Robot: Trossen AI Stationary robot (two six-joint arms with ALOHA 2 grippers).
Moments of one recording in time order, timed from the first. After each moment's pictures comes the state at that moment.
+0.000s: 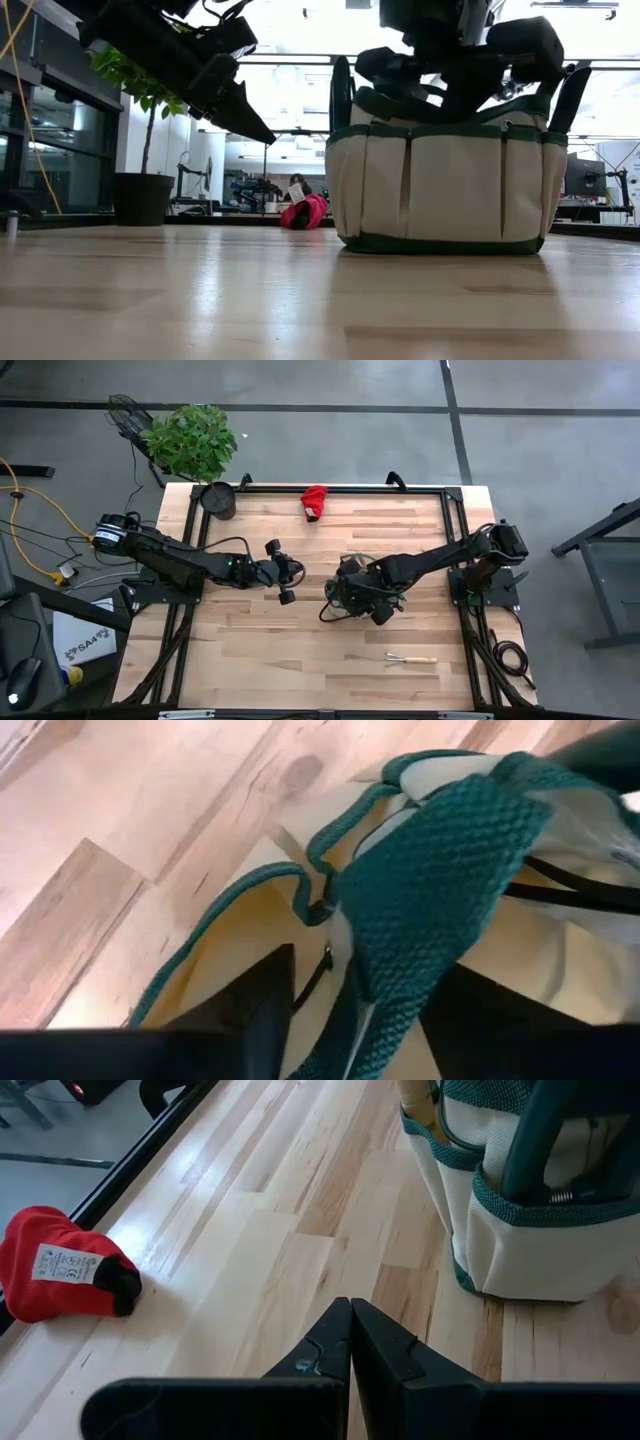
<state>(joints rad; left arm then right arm) -0.16 1.39 0.69 0.12 -0.50 -0.11 0.21 1.72 1.31 -0.82 0.09 -0.49</state>
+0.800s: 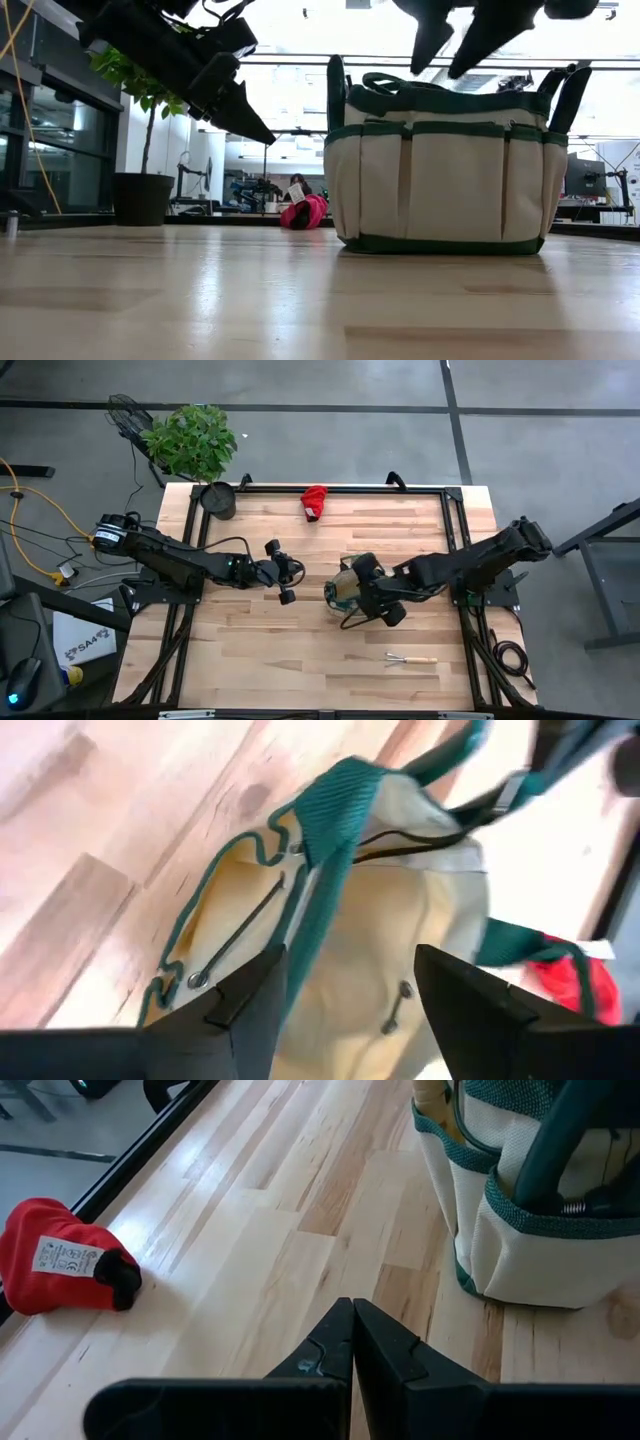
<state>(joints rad) -0.16 1.39 0.69 0.12 -0.50 -0.14 0.32 1.54 1.31 -0.89 0.29 -0.39</state>
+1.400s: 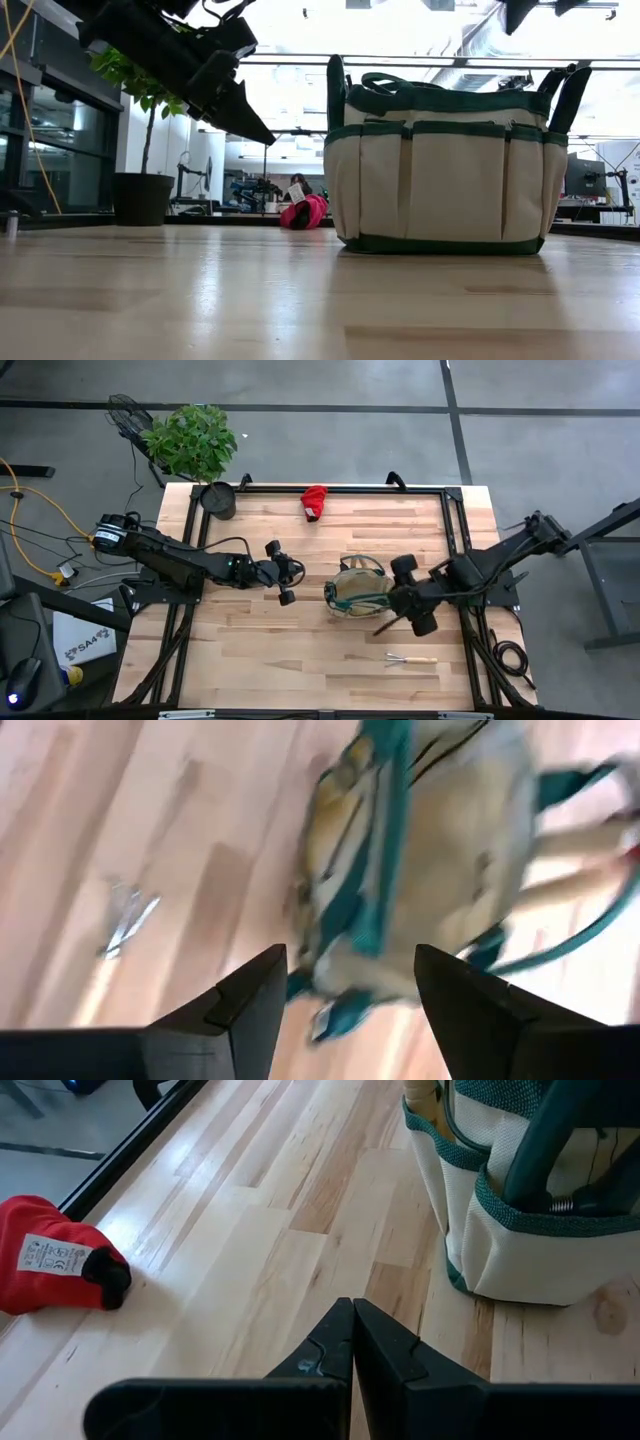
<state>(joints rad) -0.16 1.39 0.69 0.12 -0.49 -0.14 0.46 1.34 1.31 -1.14 0.24 0.08</state>
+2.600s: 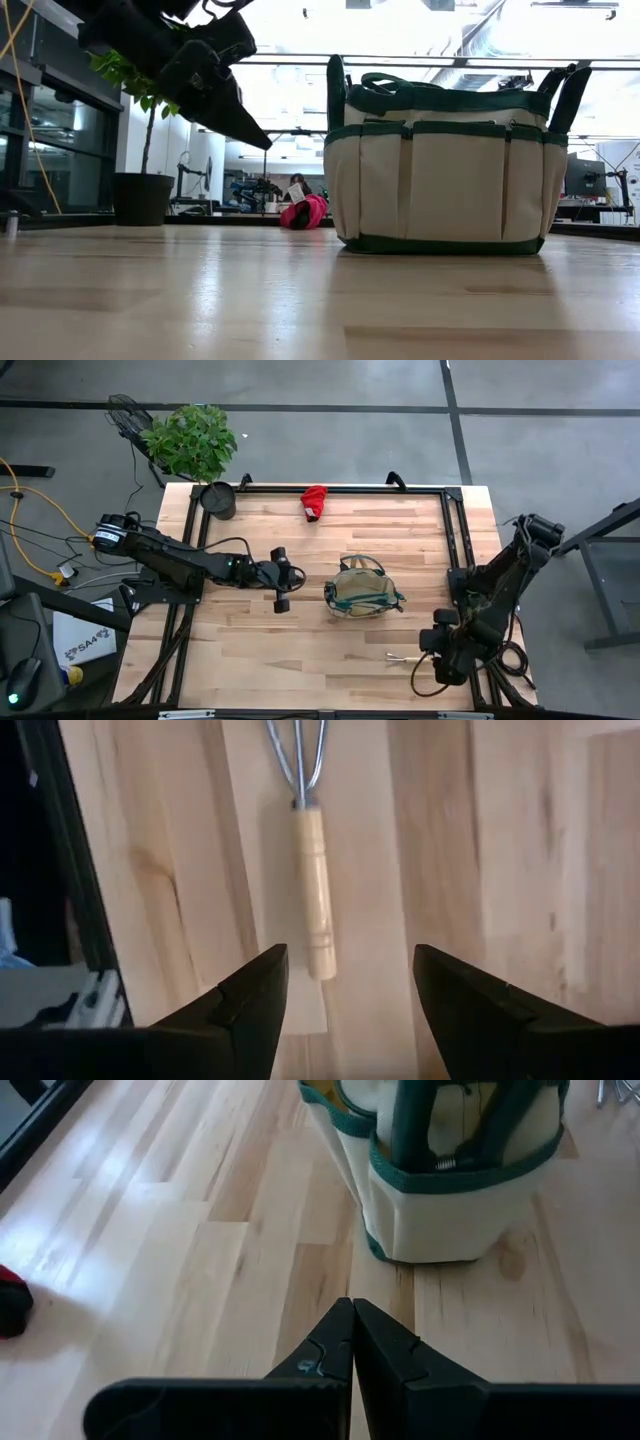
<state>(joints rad) -0.16 1.39 0.69 0.09 -0.30 -0.08 0.98 1.38 0.93 -0.91 0.09 1.12</state>
